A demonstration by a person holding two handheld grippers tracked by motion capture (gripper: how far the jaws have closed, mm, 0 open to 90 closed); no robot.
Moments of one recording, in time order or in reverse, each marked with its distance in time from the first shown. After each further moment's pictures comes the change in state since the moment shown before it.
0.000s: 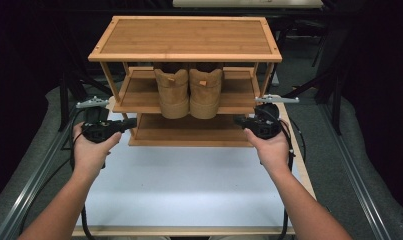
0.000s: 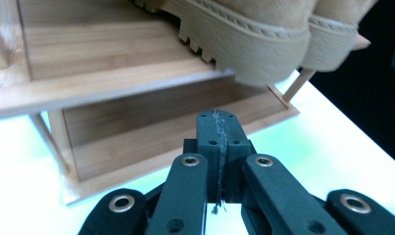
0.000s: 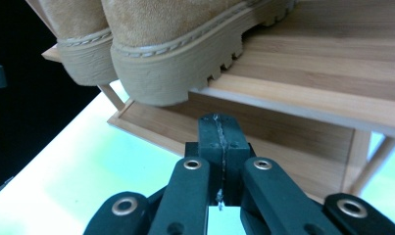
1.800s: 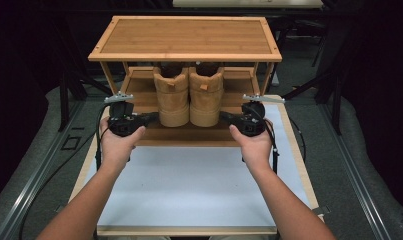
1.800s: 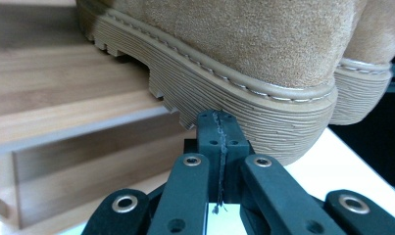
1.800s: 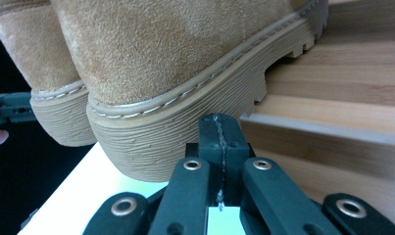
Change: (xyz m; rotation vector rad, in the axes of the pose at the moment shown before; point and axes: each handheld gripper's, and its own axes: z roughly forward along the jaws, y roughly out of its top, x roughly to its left) left arm -0.036 0.021 0.054 -0.034 -0.005 -0.003; right arm 0.019 0.004 0.033 -0.069 0.042 0.095
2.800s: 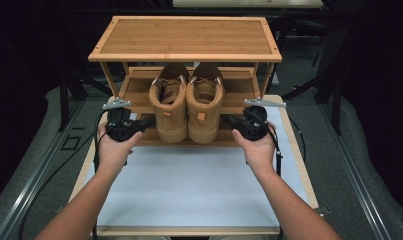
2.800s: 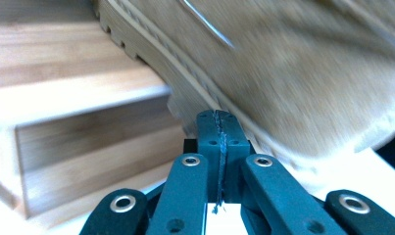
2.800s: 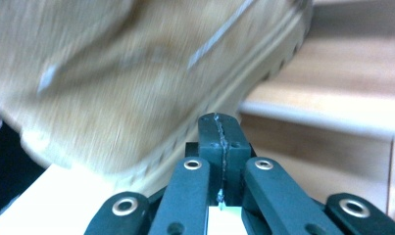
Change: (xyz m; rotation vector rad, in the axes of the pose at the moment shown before) left arm 0.012 -0.024 -0.007 0.013 -0.016 0.032; right arm -0.006 -0.014 -0.007 0.018 -0.005 -0.072
